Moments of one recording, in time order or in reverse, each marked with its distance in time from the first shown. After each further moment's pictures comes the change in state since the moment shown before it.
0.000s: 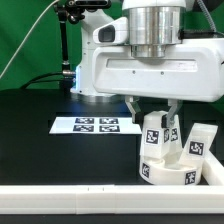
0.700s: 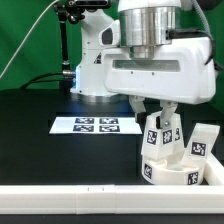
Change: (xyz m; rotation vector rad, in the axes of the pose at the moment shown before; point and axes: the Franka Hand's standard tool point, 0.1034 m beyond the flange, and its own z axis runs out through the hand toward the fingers) arm 0.000 0.000 0.001 0.041 -0.016 0.434
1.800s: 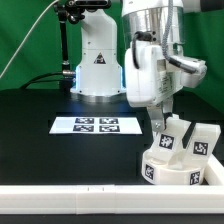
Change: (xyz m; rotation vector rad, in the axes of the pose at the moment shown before) arm -0.013 -0.008 0.002 0.075 -0.061 1.014
